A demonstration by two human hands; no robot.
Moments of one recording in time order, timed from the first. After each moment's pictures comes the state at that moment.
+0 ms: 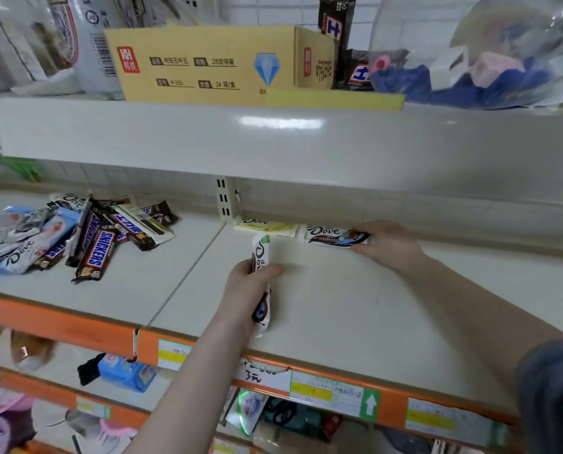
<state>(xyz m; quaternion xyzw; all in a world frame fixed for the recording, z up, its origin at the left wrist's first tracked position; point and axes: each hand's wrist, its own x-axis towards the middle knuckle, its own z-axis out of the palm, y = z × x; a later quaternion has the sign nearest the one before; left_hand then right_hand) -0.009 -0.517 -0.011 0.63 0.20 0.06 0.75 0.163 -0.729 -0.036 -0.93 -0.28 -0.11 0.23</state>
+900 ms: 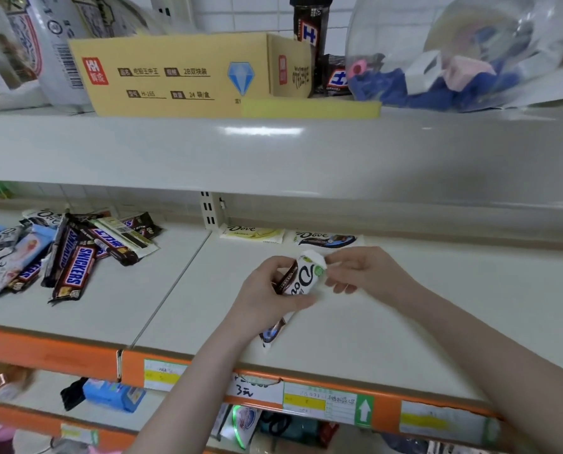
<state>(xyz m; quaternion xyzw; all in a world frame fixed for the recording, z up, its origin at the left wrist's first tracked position) 0.005 -0.526 -0.017 0.83 0.00 0.05 0.55 0.065 -0.709 -0.006 -0.81 -0.18 0.11 0.55</state>
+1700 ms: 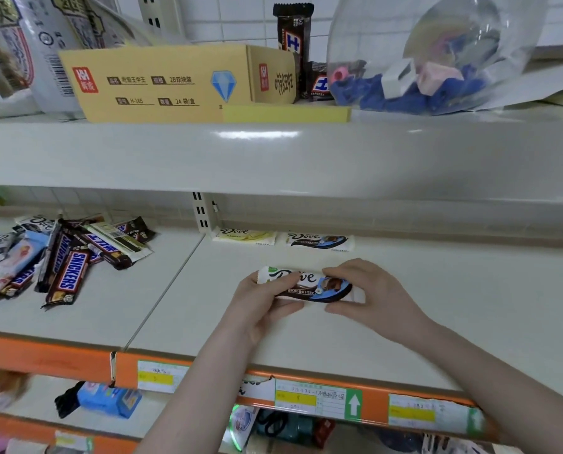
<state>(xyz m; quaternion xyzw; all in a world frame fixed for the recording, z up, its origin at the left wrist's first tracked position) 0.004 -0.540 -0.016 0.56 0.14 -0.05 0.81 0.040 -0.734 -0.033 -0.89 -0.32 -0.11 0.32</state>
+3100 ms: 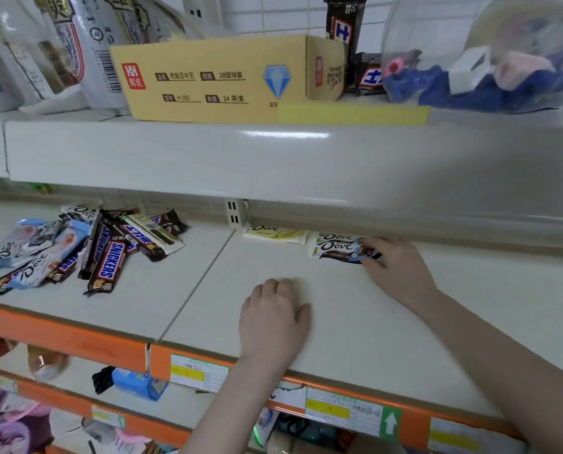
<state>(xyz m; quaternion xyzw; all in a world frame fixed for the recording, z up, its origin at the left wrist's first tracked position) -0.011 -0.524 -0.047 0.98 0.07 0.17 0.12 0.120 -0.709 -0.046 -0.93 -0.19 -0.19 0.24</state>
